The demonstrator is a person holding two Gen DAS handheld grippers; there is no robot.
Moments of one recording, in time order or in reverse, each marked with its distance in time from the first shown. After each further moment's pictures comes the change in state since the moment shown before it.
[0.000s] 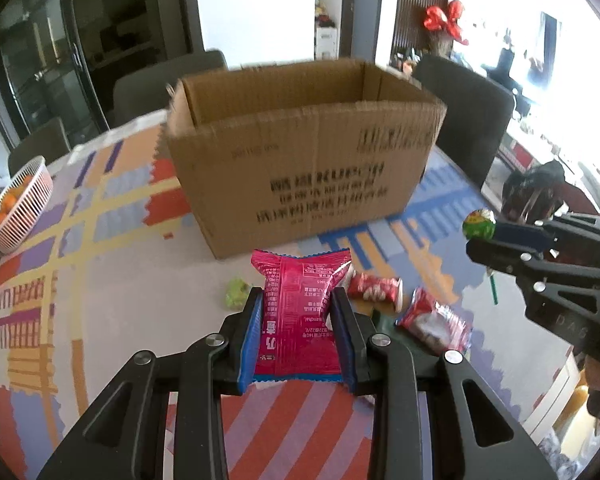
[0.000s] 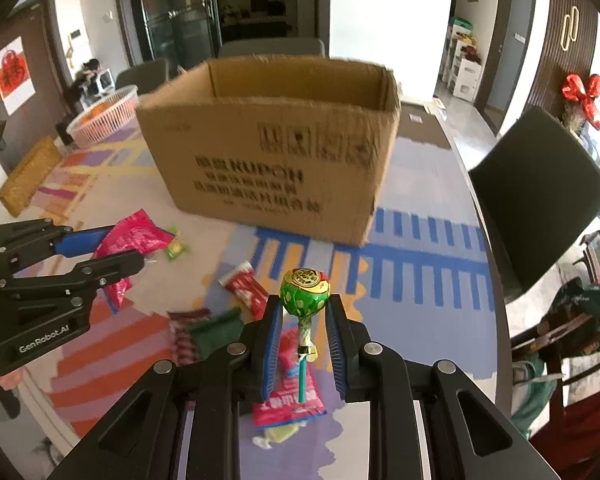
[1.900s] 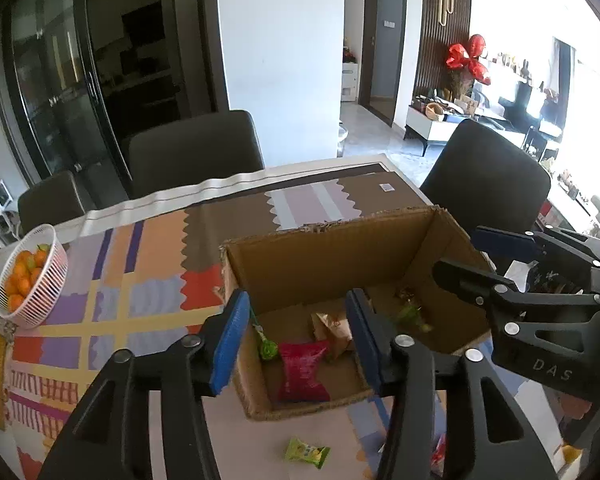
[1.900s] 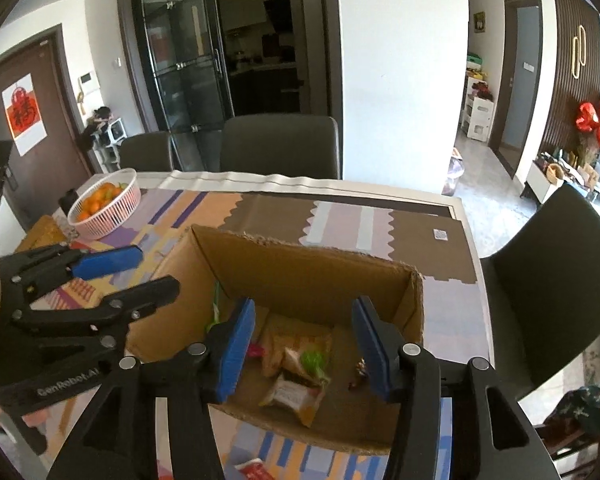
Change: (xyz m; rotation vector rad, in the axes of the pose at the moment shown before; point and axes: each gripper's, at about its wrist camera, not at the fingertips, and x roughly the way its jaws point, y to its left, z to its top) left arm 0.020 0.053 0.149 -0.029 -0.104 0.055; right arm 0.025 -0.012 0.175 -0.001 -0.153 0.061
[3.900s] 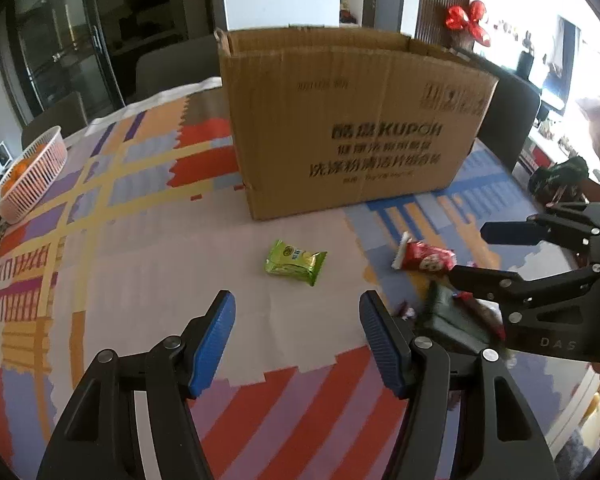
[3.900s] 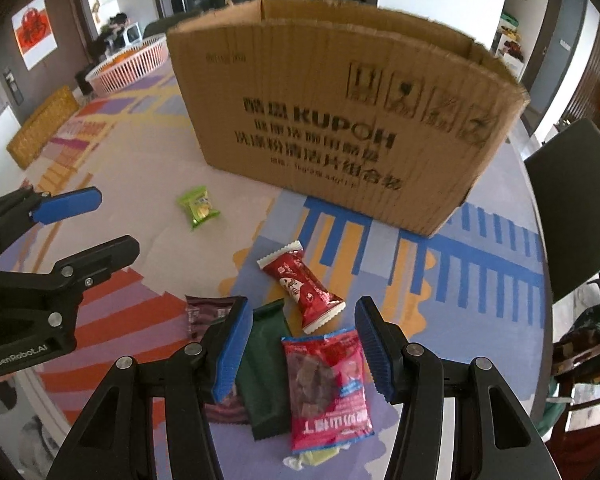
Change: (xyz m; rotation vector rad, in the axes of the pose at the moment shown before) left arm -0.002 -0.015 -0.190 -0.005 0.145 -0.012; right arm 0.015 0.050 -0.176 -0.112 0.310 0.009
